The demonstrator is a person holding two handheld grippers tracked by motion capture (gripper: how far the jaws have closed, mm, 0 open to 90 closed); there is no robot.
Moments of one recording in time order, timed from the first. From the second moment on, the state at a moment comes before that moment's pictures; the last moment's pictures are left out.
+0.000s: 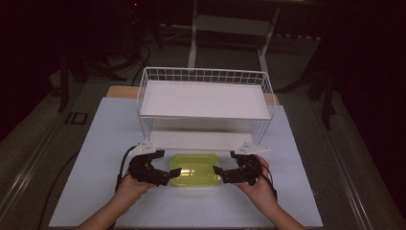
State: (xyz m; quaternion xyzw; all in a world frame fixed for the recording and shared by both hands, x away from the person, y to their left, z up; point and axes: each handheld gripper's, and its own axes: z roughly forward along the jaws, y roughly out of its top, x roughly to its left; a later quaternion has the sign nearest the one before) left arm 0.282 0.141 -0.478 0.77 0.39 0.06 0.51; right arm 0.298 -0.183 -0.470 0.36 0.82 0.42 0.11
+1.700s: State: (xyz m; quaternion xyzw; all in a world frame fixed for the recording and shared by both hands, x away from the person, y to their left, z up) left arm 0.268 0.138 -0.506 0.77 0.45 -0.01 0.44; right arm 0.284 -0.175 -0.488 0.41 0.83 0.38 0.03
